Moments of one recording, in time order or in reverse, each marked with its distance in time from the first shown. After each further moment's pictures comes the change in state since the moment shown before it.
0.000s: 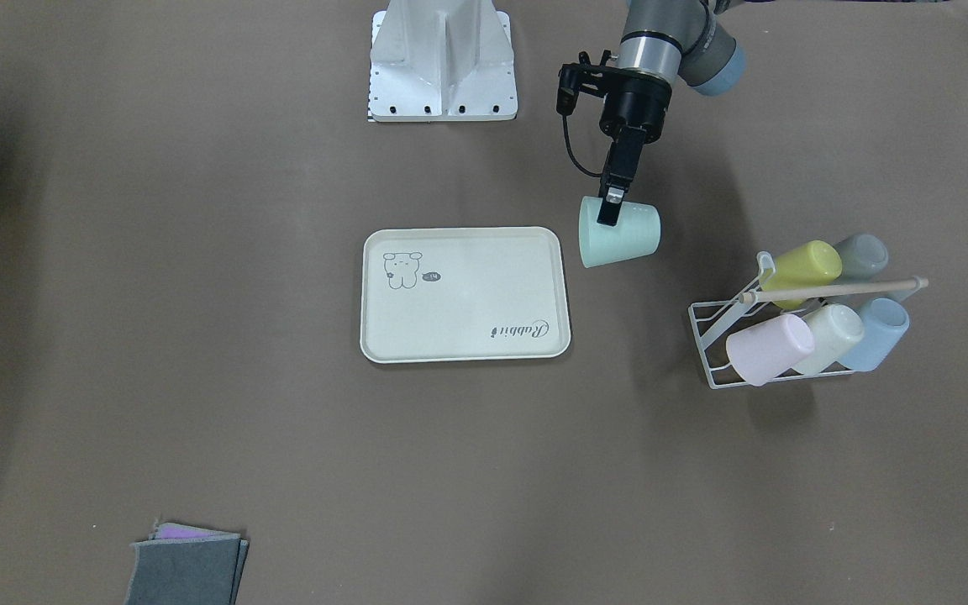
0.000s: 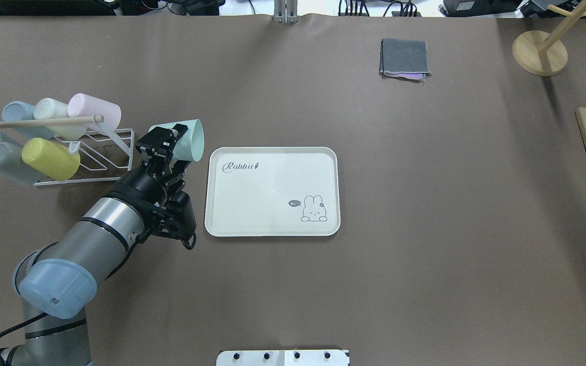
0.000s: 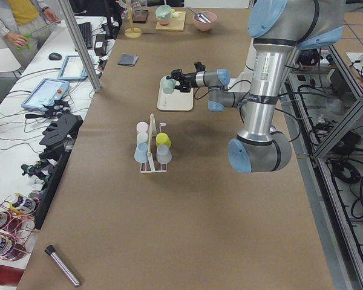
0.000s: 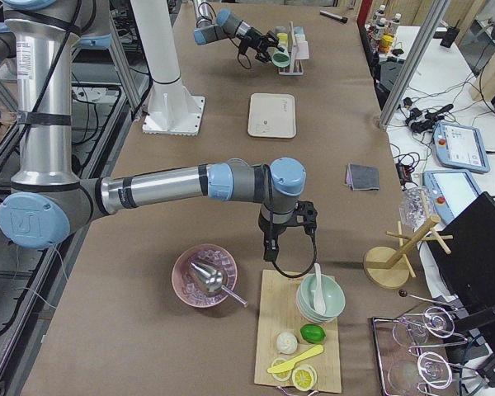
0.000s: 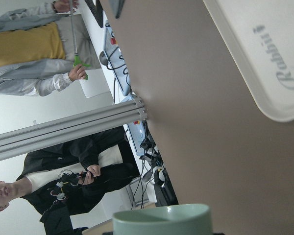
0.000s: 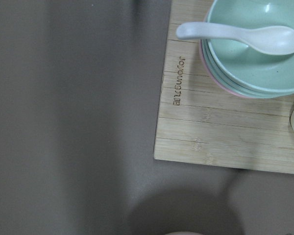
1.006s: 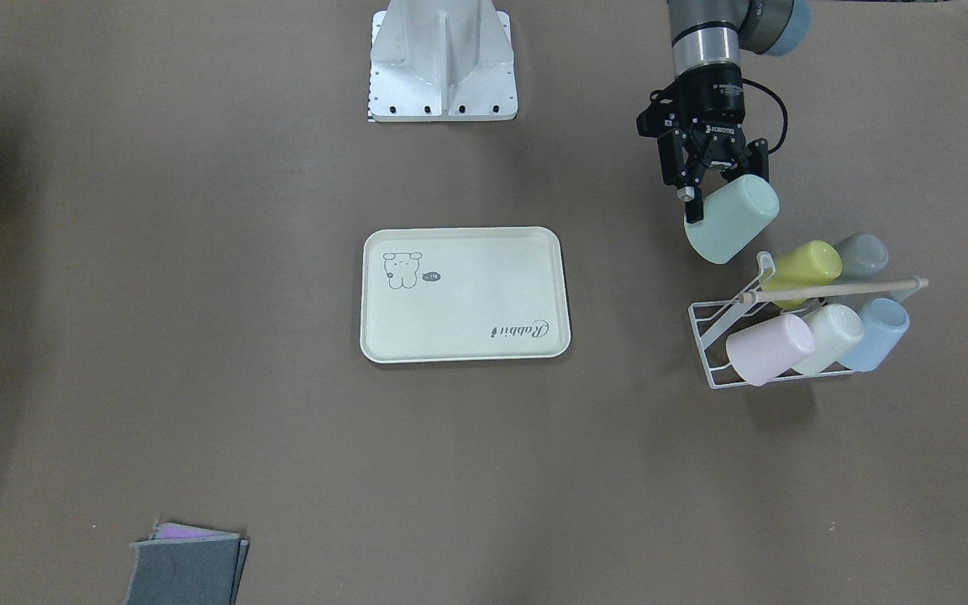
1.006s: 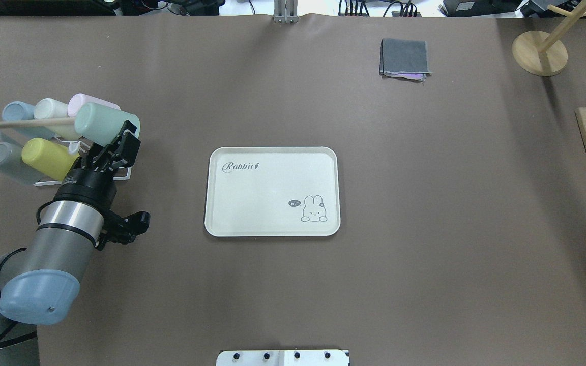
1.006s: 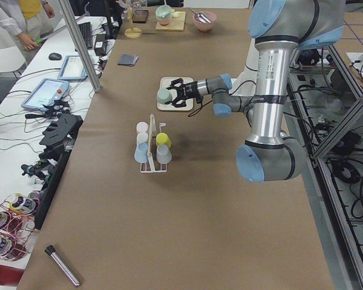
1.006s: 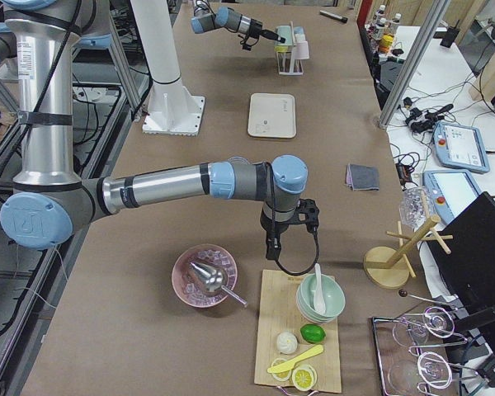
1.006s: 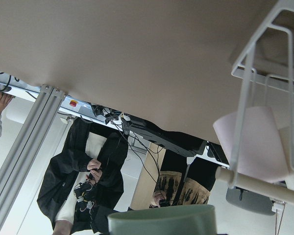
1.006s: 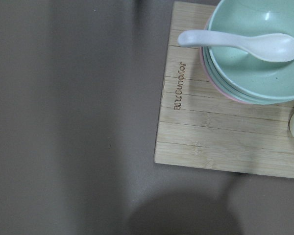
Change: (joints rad) left arm 0.003 0.146 -0.103 0.317 0.256 0.736; right arm 0.000 0.008 0.000 -0.001 -0.005 0.000
